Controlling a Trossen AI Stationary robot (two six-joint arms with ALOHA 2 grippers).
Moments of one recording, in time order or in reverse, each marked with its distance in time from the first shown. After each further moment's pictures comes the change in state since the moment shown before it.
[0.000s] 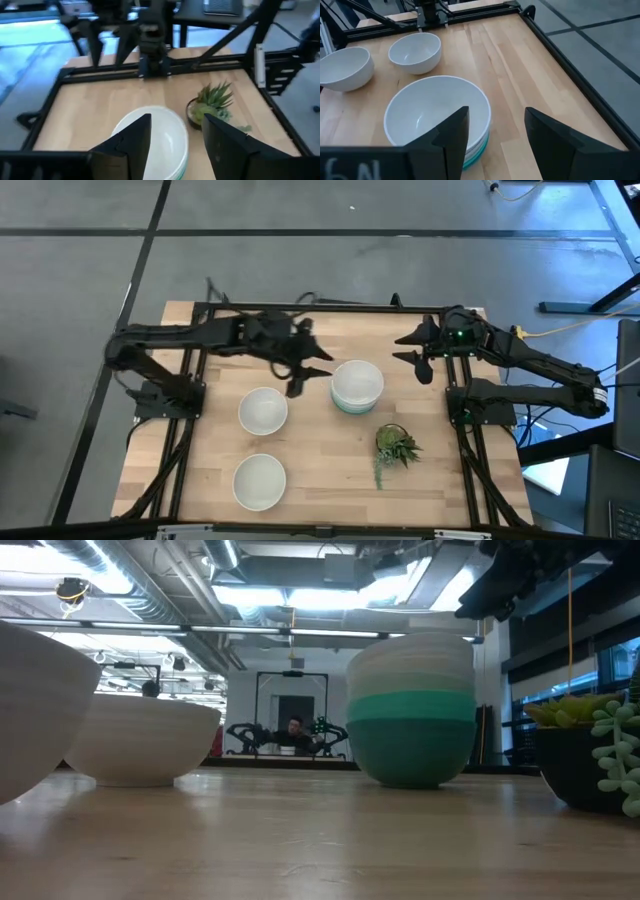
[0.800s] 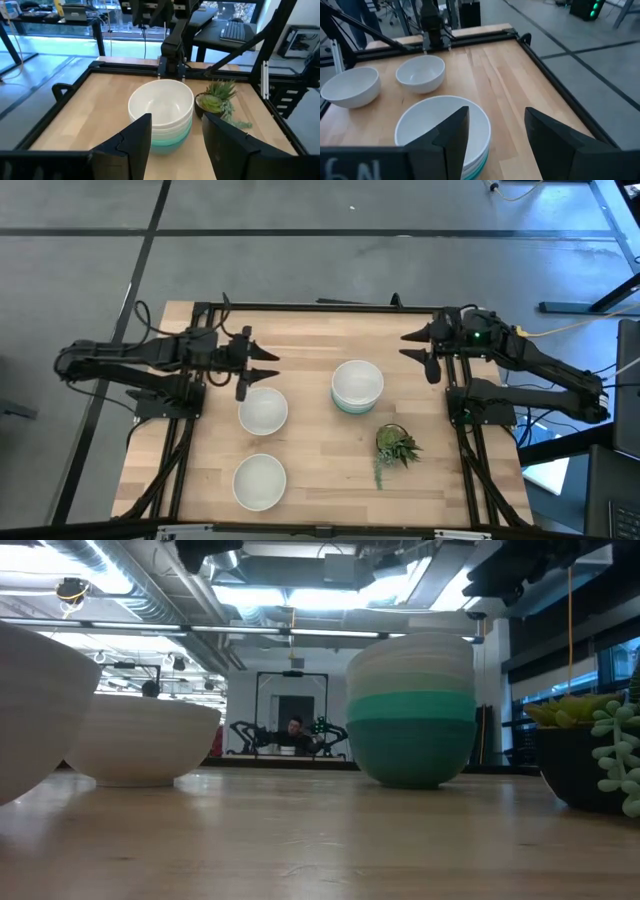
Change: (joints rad) left arm -0.001 -0.638 -0.712 0.276 -0.110 -0.147; right arm 0.000 -0.095 0.000 0.029 -0.003 0.002
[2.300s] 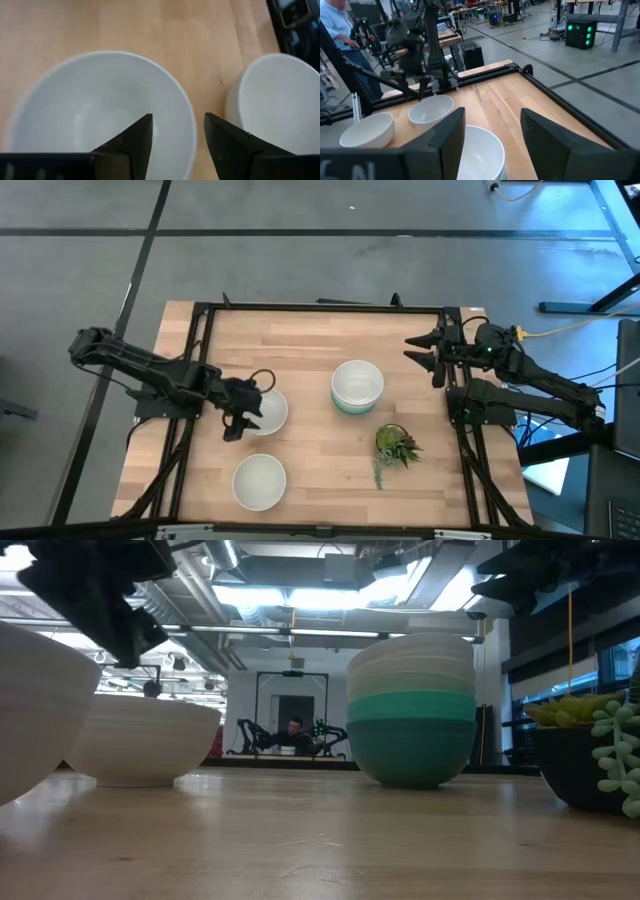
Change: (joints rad) left arm -0.271 0.165 -0.160 -0.314 0.114 -0.221; right arm 0.000 -0.211 -0.243 0.276 -0.015 0.199
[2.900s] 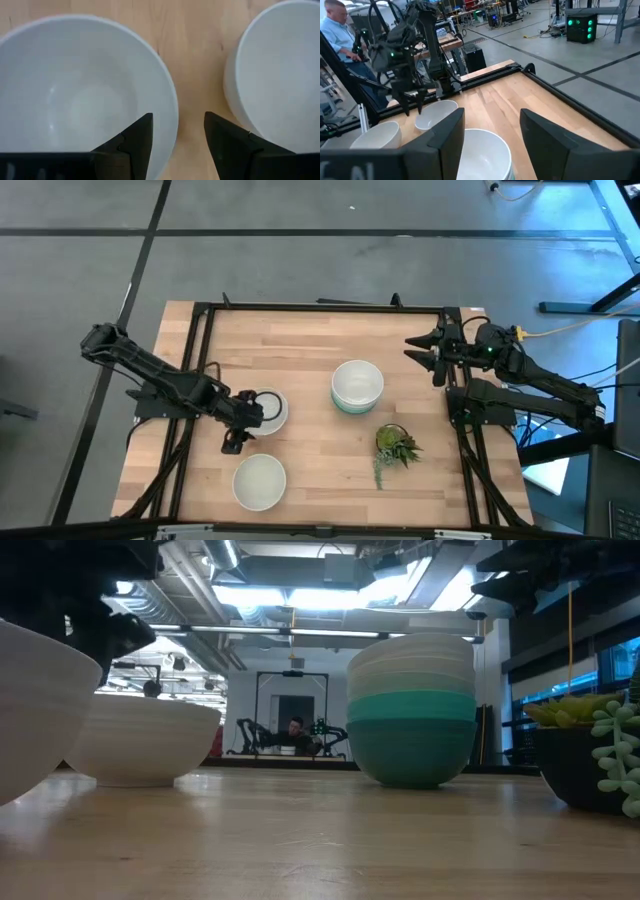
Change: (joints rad) left arm -0.164 0.155 0.078 -0.098 -0.099 -0.047; right arm 0.000 0.000 0.000 0.011 0.000 0.077
